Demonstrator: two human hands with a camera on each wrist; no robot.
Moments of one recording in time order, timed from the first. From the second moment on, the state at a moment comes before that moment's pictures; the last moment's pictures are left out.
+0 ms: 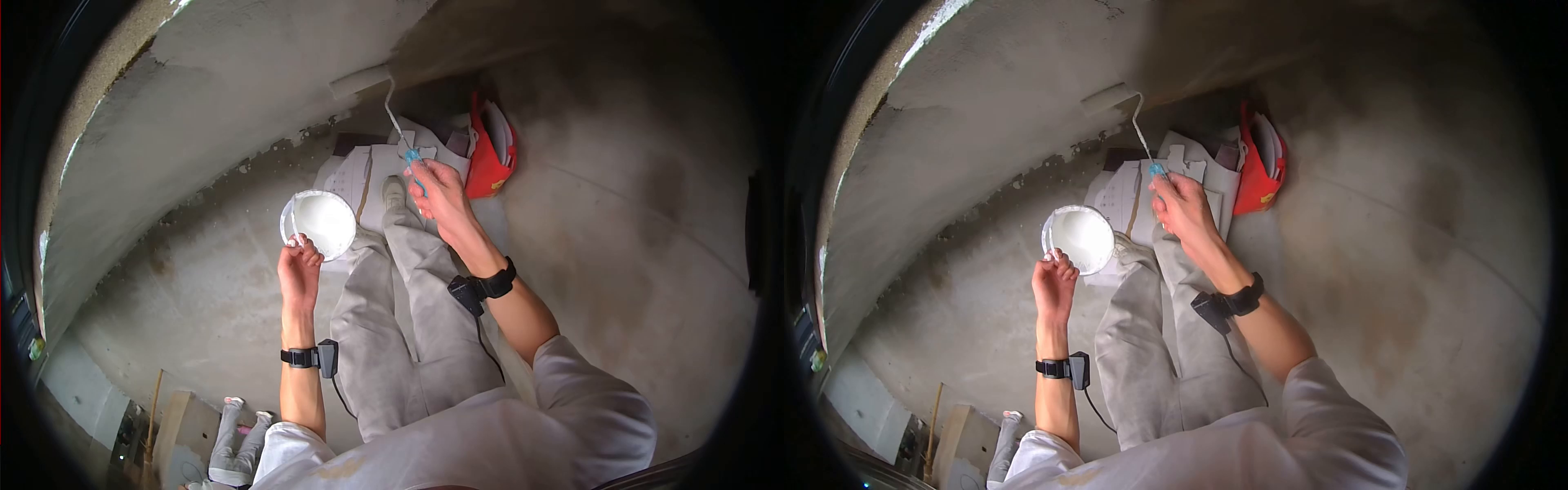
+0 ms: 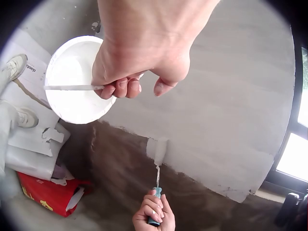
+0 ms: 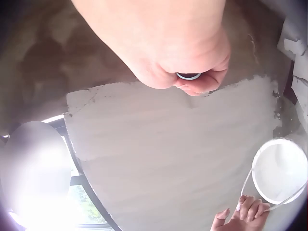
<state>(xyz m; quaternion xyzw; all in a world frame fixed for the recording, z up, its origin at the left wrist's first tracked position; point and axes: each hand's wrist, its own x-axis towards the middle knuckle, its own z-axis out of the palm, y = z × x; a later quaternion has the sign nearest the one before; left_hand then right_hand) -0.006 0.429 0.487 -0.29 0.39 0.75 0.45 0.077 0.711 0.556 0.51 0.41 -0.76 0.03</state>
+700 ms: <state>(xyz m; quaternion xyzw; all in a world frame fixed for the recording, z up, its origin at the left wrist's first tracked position) 0.018 0.399 0.492 -0.27 0.40 0.75 0.46 0.097 0.709 0.497 0.50 0.45 -0.74 0.02</state>
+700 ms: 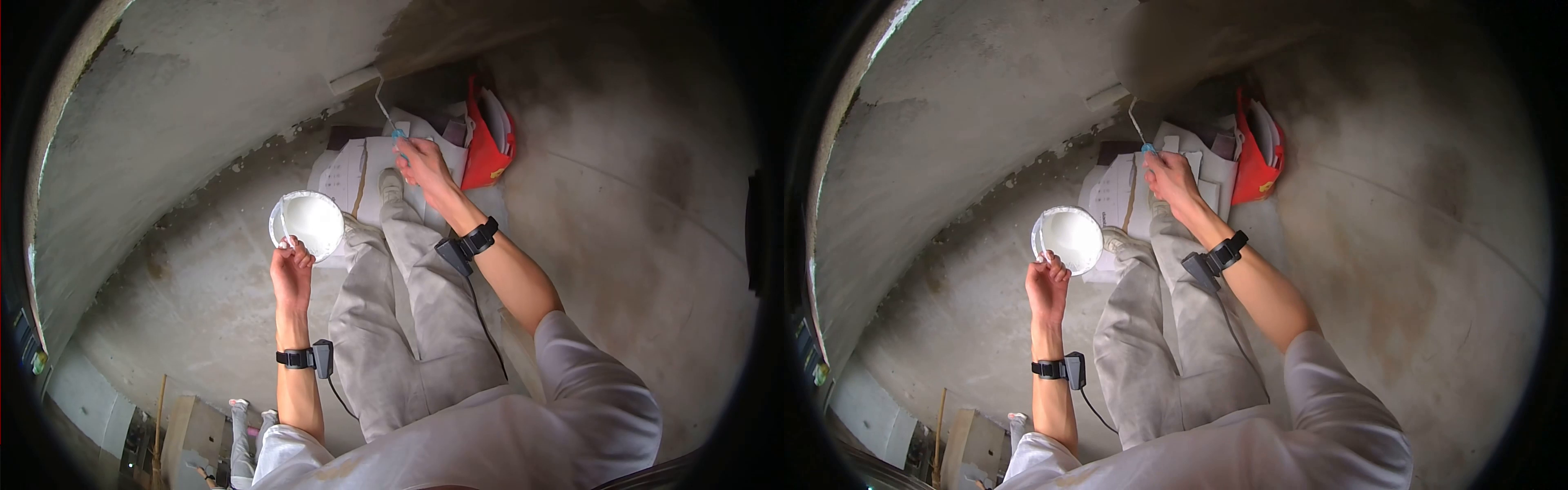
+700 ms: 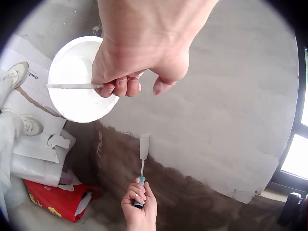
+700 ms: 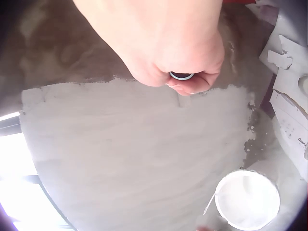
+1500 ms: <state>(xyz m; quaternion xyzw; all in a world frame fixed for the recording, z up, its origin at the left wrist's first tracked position) 0.050 0.383 0.474 -0.28 0.38 0.76 0.45 0.134 0.690 0.486 0.50 0.44 -0.75 0.01</state>
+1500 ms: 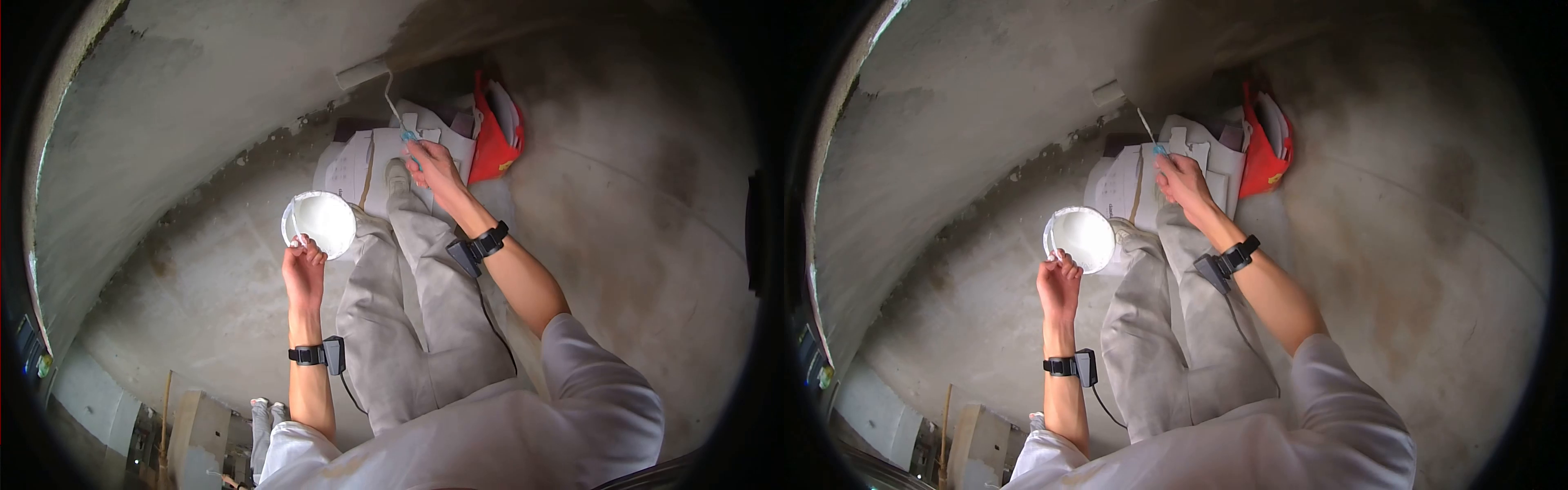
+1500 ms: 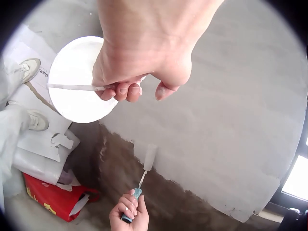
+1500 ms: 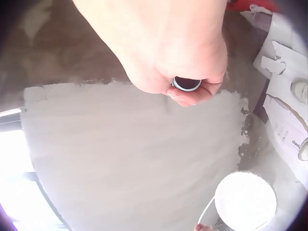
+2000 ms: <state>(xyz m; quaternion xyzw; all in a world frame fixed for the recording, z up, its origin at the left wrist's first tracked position) 0.001 0.419 0.478 -0.28 0.38 0.76 0.44 0.164 0.640 0.585 0.34 0.75 -0.52 0.23</state>
